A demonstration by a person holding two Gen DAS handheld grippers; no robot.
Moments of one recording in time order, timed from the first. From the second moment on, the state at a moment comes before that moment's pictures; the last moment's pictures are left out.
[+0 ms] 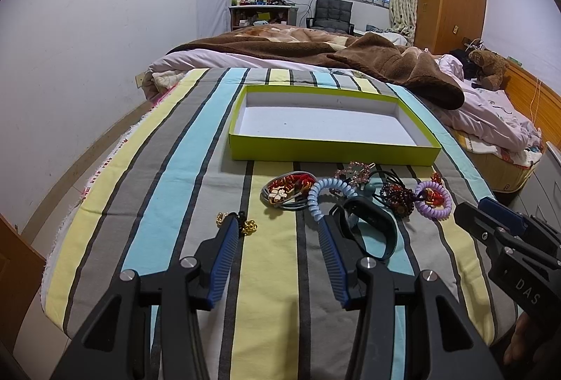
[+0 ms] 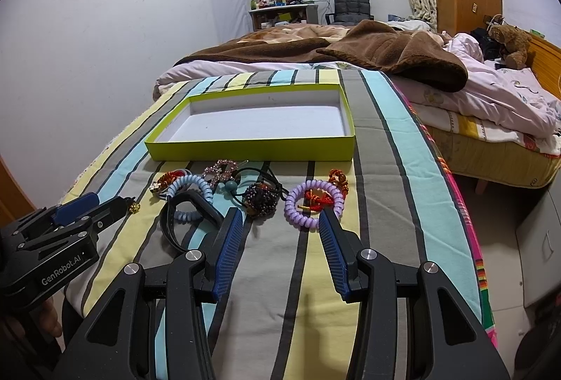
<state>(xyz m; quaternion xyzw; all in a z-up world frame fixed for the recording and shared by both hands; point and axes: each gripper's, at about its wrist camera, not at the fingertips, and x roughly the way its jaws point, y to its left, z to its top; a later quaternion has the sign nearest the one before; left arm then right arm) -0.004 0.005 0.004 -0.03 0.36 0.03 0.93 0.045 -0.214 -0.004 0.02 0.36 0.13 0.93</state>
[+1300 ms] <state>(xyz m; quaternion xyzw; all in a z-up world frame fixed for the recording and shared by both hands) 0.004 0.064 -0.013 -0.09 0.40 -0.01 0.91 0.076 -0.173 -0.033 0.00 0.40 0.25 0.89</state>
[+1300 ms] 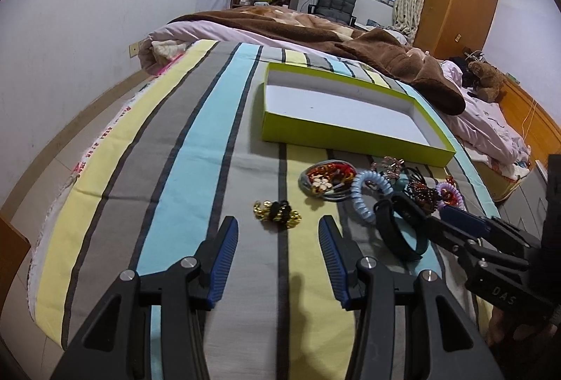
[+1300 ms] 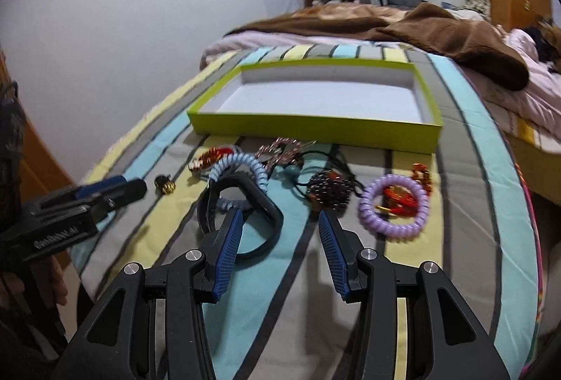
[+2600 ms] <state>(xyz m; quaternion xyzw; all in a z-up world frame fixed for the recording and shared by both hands) 0.038 0.063 -0.032 -0.07 0.43 -0.01 0.90 0.089 -0.178 -0.025 0.02 0.40 0.26 0.88</state>
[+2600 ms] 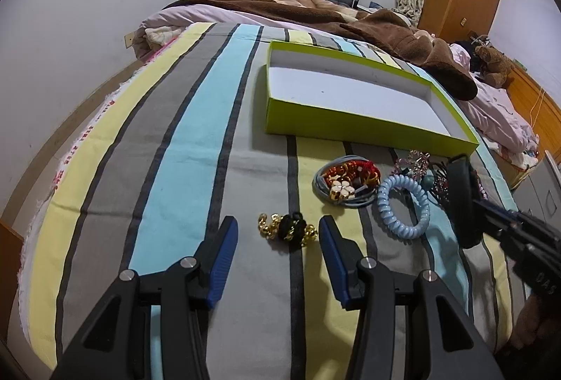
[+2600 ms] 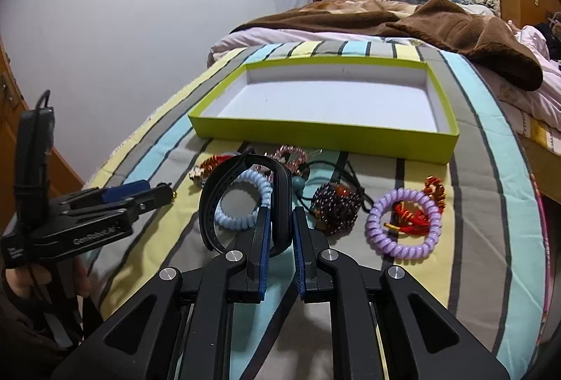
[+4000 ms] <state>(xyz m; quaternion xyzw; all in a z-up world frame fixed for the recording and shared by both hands) 0.130 0.055 0.028 -0.06 0.38 -0.07 0.92 0.182 -0.208 0.020 -0.01 0.39 0.16 0.91</state>
